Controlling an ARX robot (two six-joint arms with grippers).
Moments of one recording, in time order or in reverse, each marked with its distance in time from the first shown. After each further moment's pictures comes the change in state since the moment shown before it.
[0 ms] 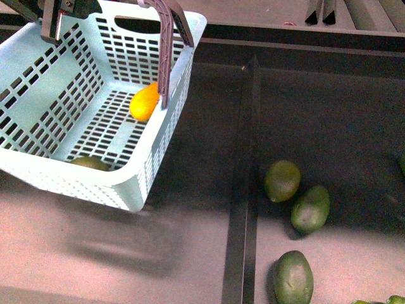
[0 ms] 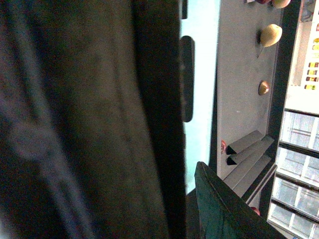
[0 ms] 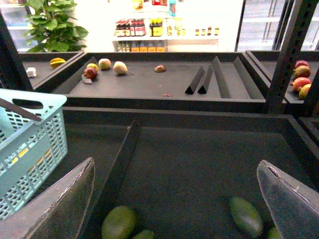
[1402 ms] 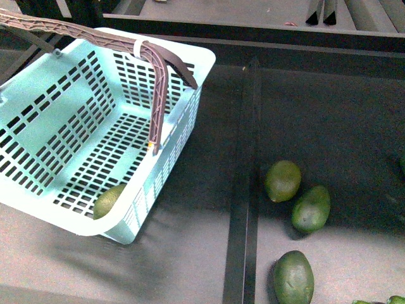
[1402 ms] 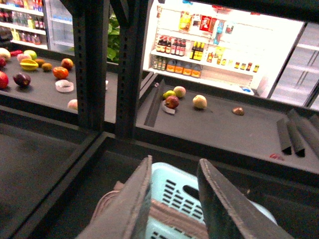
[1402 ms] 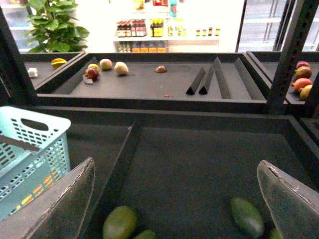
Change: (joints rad) left arm 0.122 -0.800 -1.049 0.946 -0.014 1.384; right arm 0.000 0.000 0.000 0.000 0.000 0.000
